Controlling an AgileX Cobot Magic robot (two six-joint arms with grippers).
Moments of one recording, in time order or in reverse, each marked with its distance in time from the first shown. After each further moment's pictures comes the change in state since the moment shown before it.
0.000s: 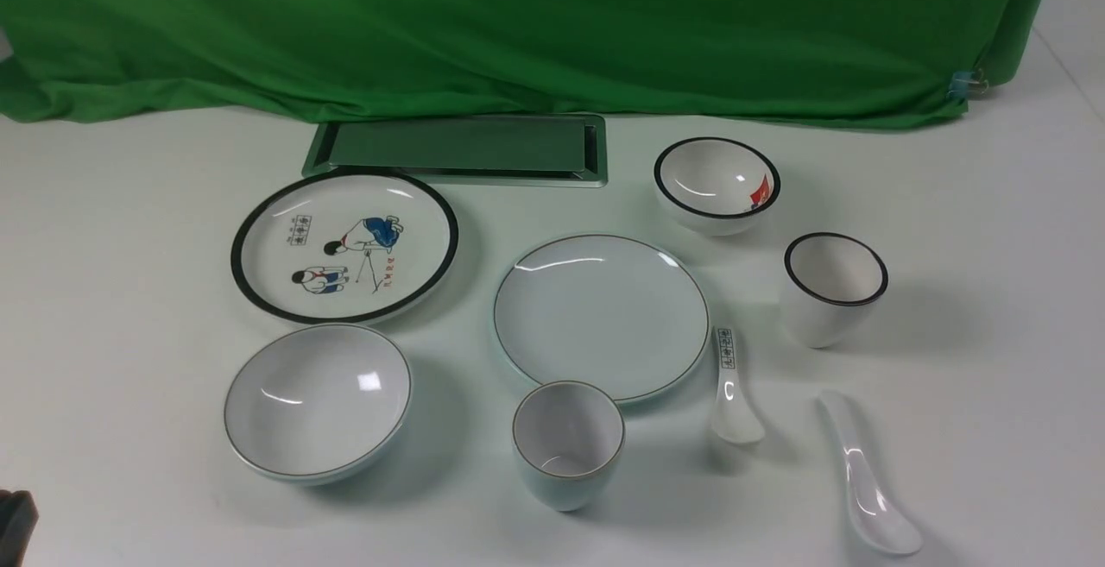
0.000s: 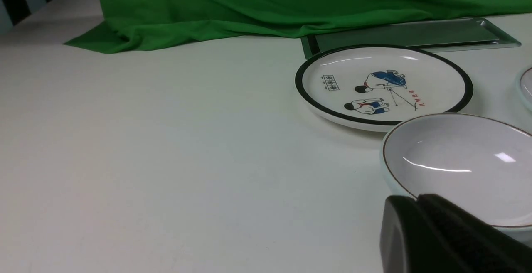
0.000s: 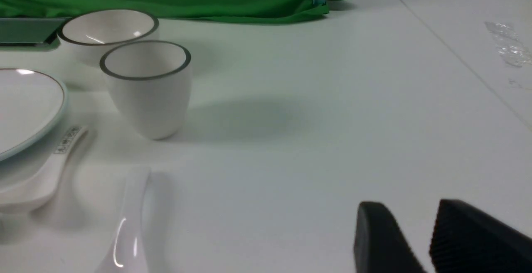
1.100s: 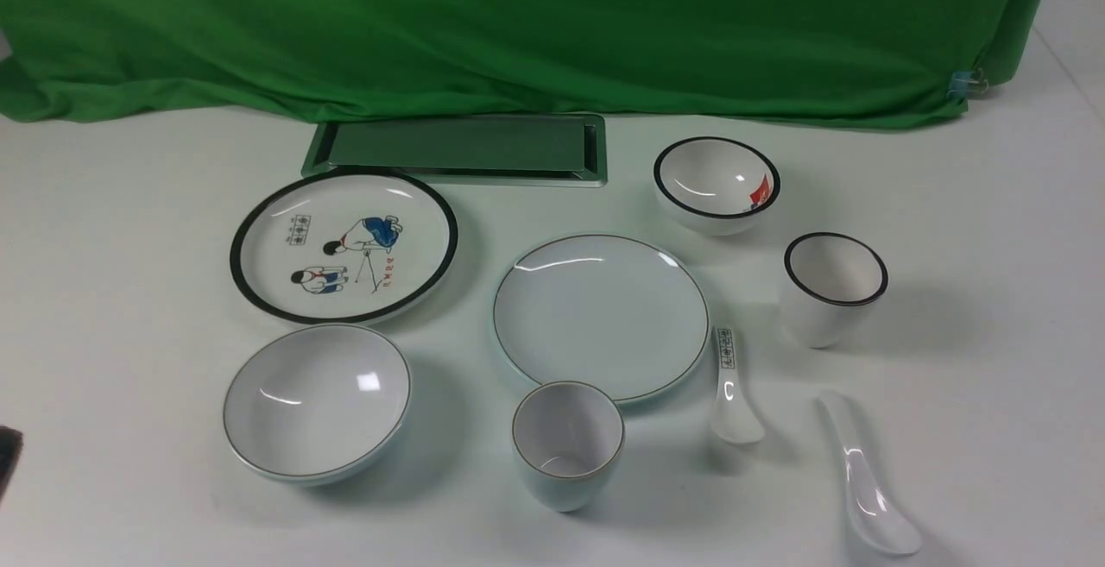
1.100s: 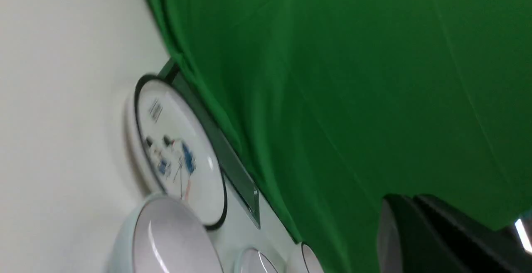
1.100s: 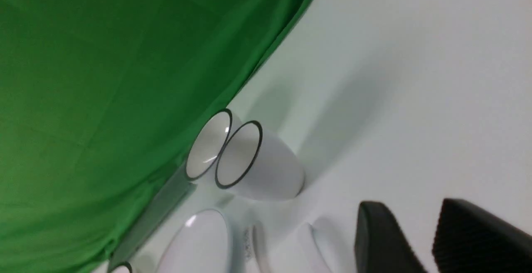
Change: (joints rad) right arm 0.014 0.000 -0.001 0.259 -0.019 0.629; left arm 0.000 -0.001 -0.085 -0.776 -0.130 -0.291
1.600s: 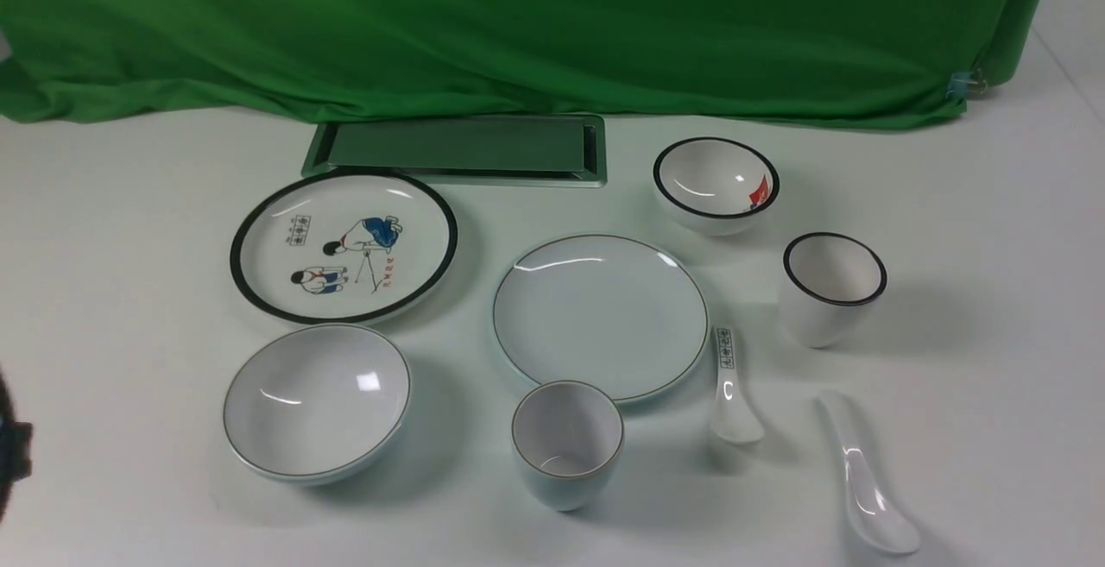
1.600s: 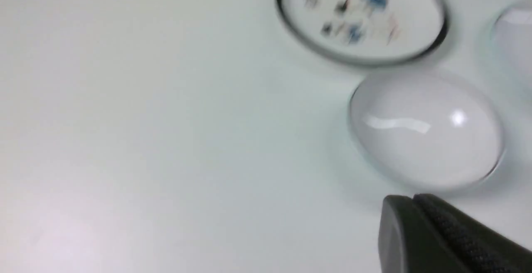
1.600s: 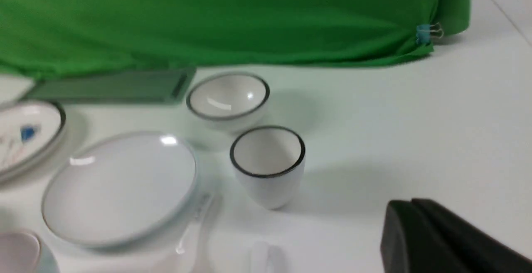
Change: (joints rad) right arm 0.146 0.534 -0.522 0.000 0.142 -0.825; left arm -0.003 0.716 -0.655 0.760 0.808 0.274
